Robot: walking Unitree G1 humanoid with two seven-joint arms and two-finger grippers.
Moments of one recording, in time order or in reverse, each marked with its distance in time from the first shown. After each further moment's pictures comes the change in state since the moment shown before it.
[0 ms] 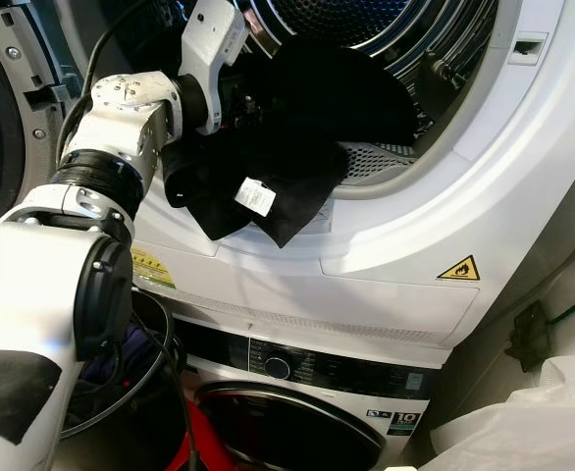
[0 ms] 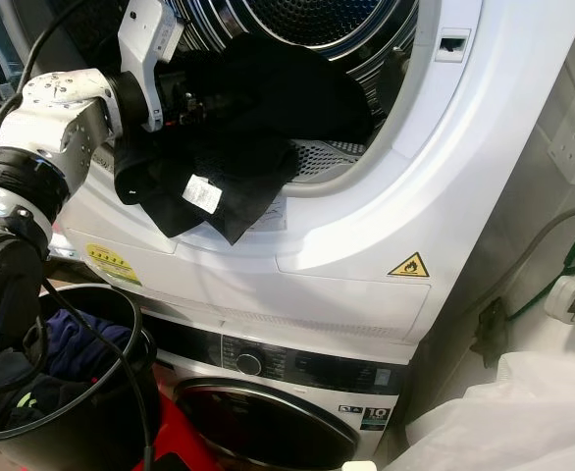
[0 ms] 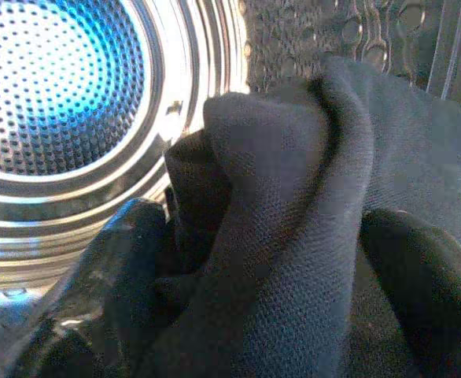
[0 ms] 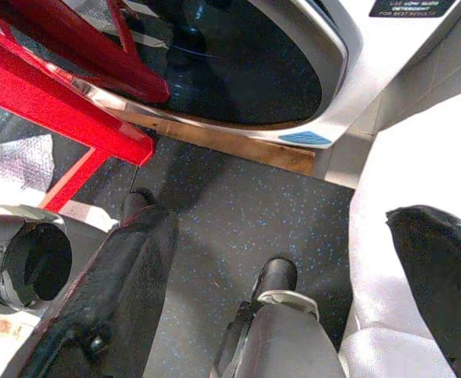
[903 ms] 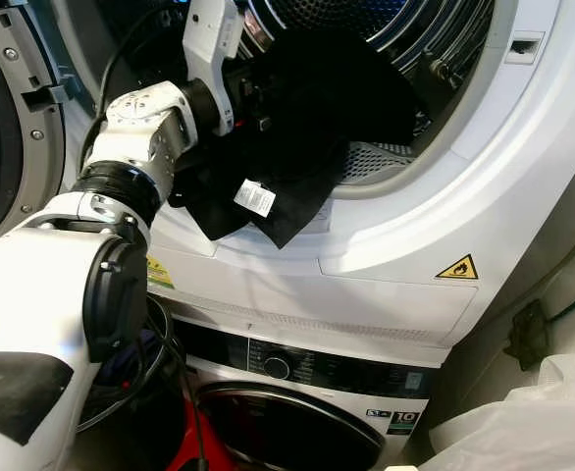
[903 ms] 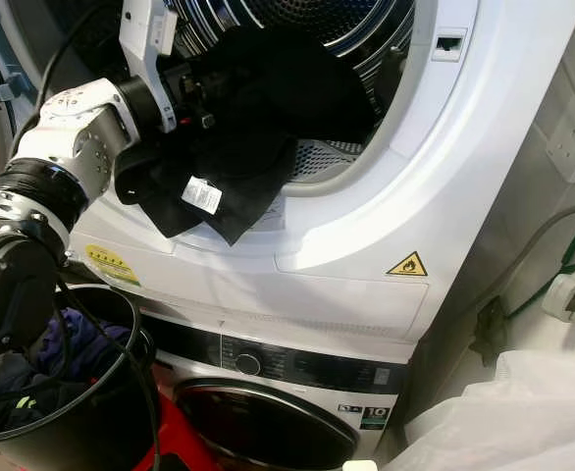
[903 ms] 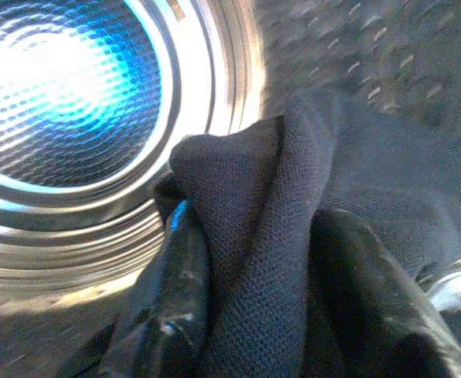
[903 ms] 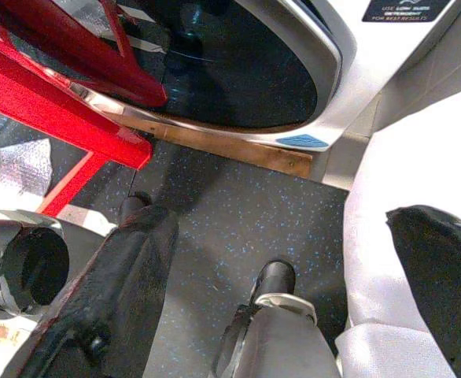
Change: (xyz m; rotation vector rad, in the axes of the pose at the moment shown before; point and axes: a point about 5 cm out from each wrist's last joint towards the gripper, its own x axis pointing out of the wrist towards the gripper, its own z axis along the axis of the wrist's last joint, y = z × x) left arm 0.004 -0.002 -0.008 -0.130 -0.101 0.097; right arm 0.000 -0.005 0.001 -0.003 -0.009 -0.013
